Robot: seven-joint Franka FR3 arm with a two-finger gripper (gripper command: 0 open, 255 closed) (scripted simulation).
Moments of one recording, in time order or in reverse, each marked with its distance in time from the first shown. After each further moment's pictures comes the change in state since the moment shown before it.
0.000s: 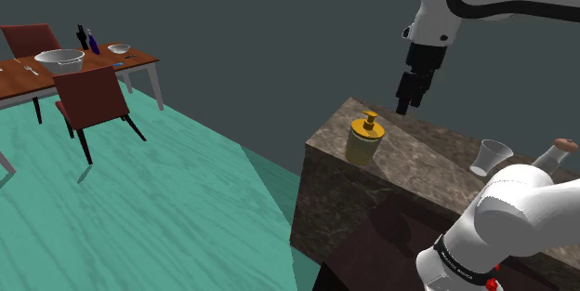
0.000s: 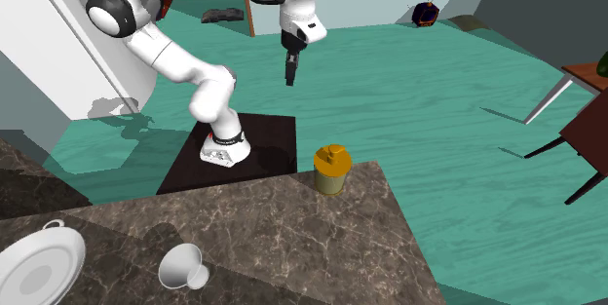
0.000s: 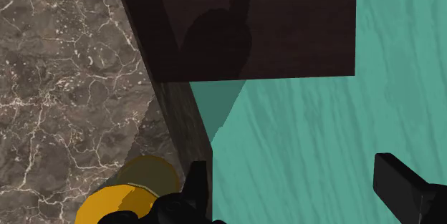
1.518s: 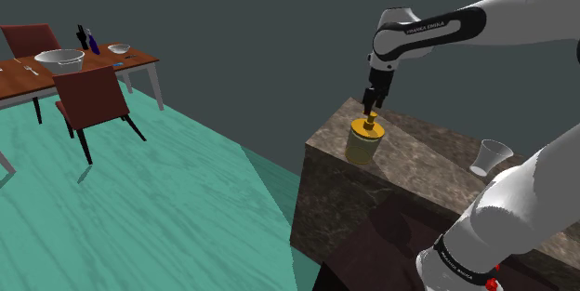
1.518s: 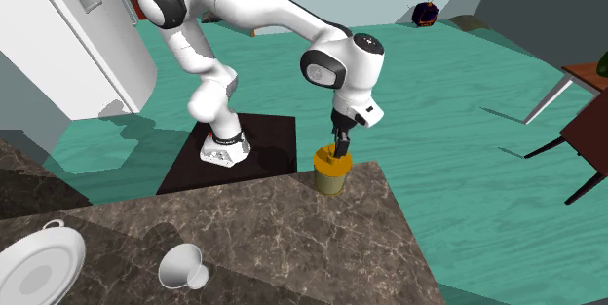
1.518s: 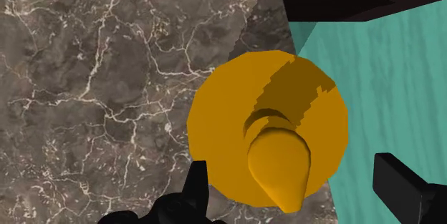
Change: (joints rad) arm -0.068 0.574 -0.203 0.122 -0.134 0.489 -0.284
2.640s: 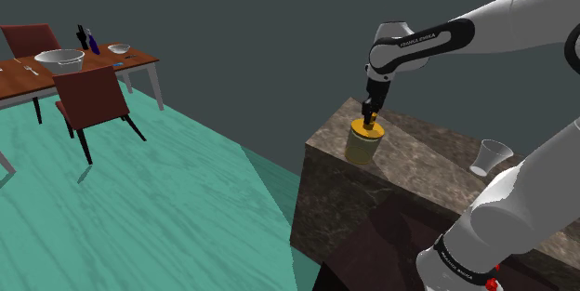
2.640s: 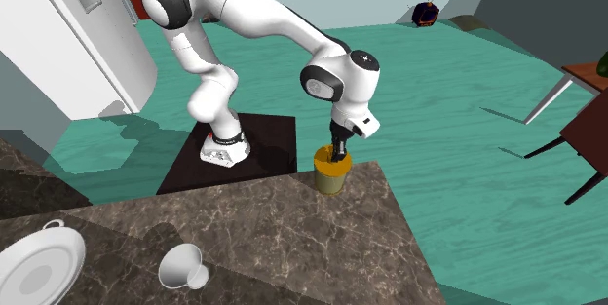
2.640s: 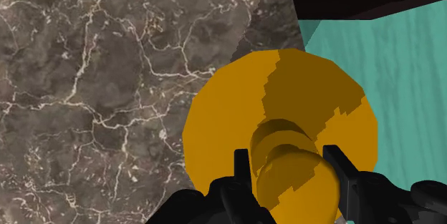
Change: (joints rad) arm -0.003 0.037 -0.007 -0.063 0.002 0.101 -0.007
